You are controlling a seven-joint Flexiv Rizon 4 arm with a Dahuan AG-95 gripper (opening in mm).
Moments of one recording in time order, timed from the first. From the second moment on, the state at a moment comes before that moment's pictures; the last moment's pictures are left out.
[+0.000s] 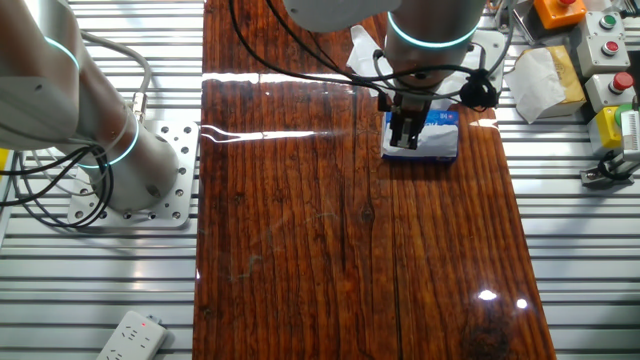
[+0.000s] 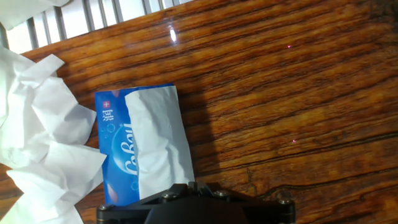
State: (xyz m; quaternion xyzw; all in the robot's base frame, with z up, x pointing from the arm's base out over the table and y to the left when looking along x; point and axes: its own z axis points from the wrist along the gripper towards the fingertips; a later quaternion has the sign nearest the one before) arm 0.501 0.017 0.114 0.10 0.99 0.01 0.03
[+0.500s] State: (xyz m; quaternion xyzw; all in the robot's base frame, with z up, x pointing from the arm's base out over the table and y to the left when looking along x) arm 0.501 0.017 0.114 0.07 1.00 0.01 0.02
